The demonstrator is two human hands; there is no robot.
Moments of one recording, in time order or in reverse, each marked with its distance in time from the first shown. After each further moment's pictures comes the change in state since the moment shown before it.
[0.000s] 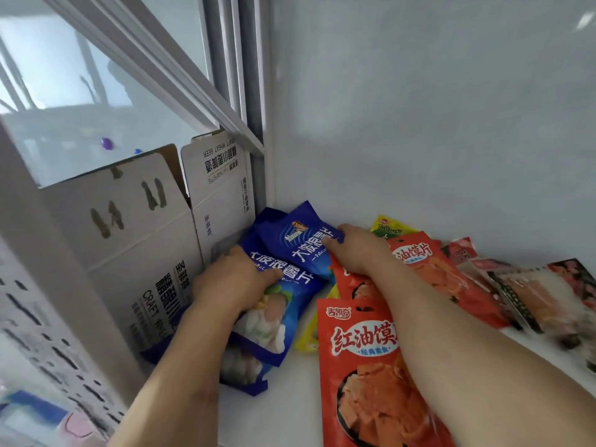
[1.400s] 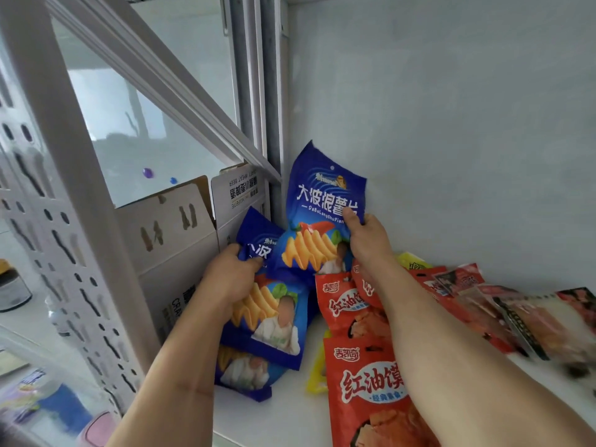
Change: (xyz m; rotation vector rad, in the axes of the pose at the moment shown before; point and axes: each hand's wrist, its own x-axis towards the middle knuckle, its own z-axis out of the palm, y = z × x) left_hand -0.023 -0.003 -0.034 -0.774 0.157 -0.003; right_hand -0.001 -0.028 -0.029 1.183 0.323 0.029
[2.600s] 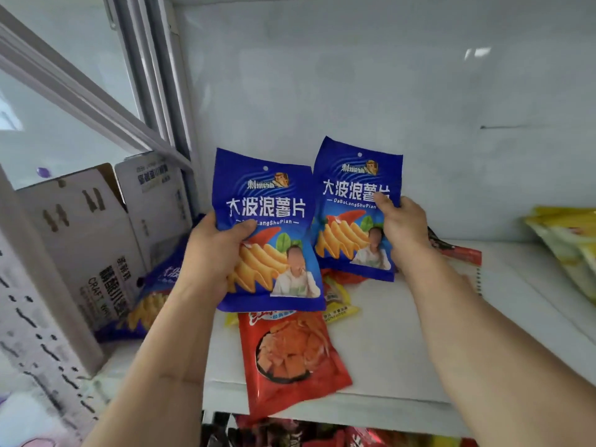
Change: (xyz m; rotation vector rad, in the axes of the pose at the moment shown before) left_hand -0.114 0.043 0.064 -0.452 -0.177 0.186; right_hand -0.113 -0.039 -0.203 0.099 0.360 0.042
